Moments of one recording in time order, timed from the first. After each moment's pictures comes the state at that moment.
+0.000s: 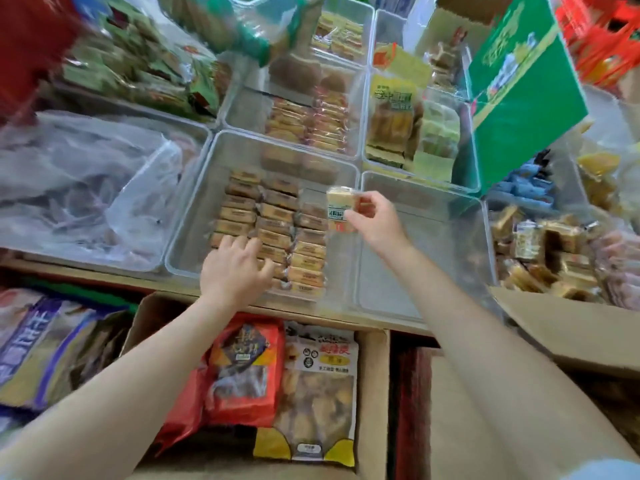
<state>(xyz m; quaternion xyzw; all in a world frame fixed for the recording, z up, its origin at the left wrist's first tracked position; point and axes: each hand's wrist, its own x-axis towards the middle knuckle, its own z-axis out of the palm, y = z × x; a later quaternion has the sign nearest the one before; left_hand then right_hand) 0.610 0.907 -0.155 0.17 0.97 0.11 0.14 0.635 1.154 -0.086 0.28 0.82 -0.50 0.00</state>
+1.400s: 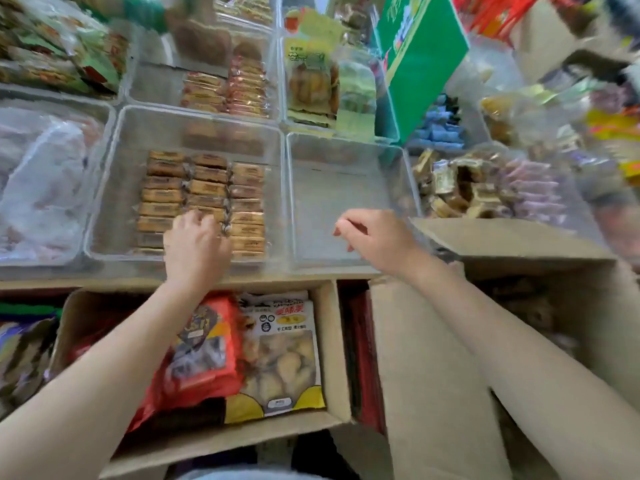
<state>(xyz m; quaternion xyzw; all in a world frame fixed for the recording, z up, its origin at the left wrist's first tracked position) 0.650 0.939 -0.139 0.18 0.97 0.15 0.10 0.785 1.168 -0.013 0.17 0.94 -0.29 0.06</state>
